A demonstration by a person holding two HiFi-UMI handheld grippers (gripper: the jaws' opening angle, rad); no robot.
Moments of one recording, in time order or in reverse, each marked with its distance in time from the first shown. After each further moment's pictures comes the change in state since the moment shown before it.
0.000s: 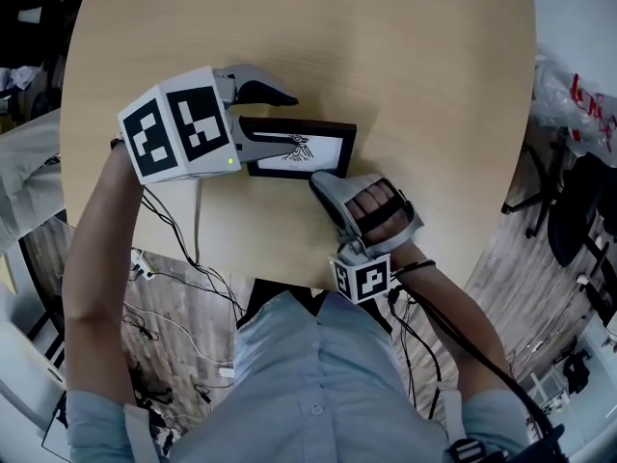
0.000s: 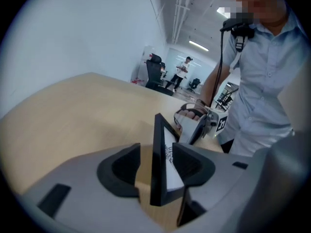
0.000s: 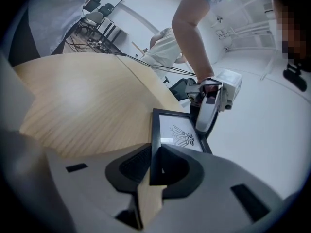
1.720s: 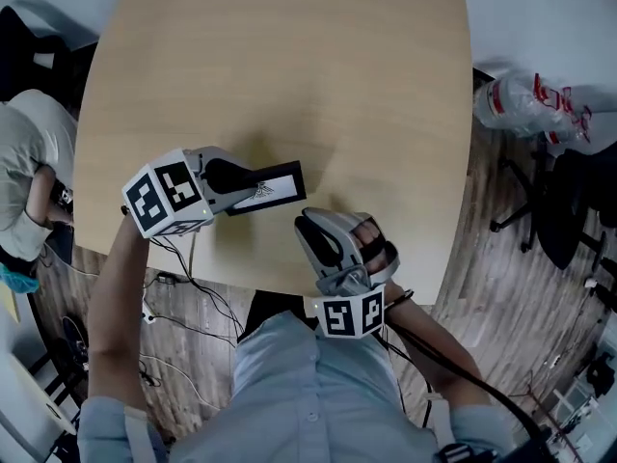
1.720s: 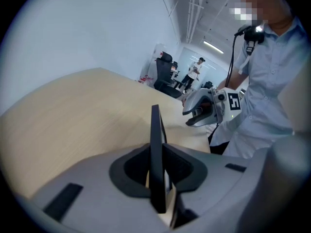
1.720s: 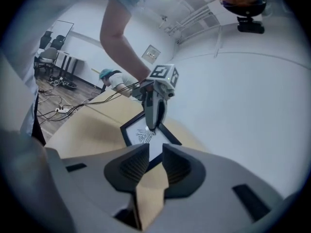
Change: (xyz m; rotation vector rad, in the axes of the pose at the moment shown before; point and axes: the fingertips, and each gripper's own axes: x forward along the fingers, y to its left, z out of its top) left arm 0.013 -0.055 -0.017 -0.147 0.035 0.074; right arm -0.080 -0.047 0.002 0.524 -0.066 -0.130
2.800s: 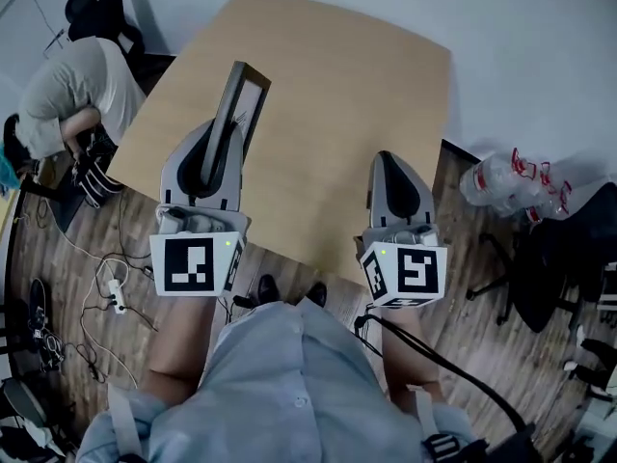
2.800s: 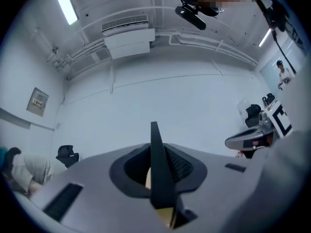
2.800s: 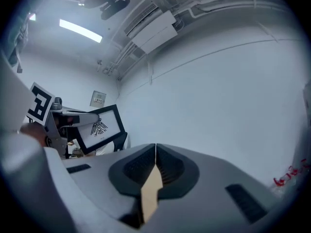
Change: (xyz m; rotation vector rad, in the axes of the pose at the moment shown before) left arm -0.225 -0.139 0.130 -0.055 -0.902 1.402; right arm -0.136 -0.173 0.074 0.632 -0.333 -0.348
